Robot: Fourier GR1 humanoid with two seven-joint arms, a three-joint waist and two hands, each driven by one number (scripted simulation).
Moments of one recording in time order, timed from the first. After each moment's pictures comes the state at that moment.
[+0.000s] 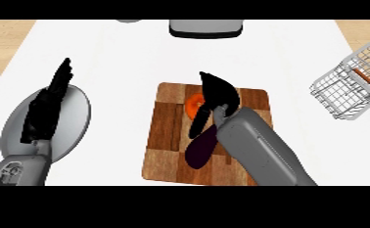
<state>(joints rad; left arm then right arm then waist) -0.15 0.34 -0.01 -1.47 -0.10 0.14 0.09 -0.67 -0.04 0.47 -1.21 0.42 0.19 1.05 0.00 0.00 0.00</state>
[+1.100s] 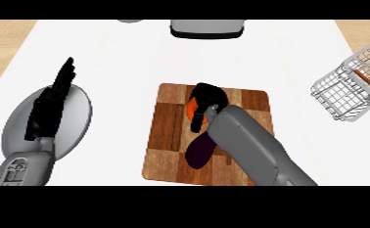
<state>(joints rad) -0.17 0.29 0.04 -1.44 -0.14 0.09 0.06 -0.76 -0.02 0.56 -0.91 0.36 0.22 0.88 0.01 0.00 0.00</state>
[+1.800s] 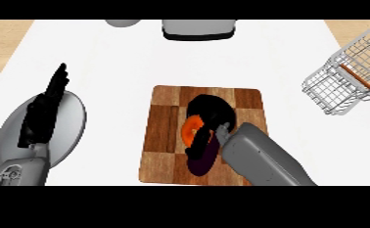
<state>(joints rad) -0.13 0.28 0.08 -1.45 -0.15 0.09 0.07 -0.60 -0.13 0.67 -1.22 0.34 0.21 0.74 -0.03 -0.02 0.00</state>
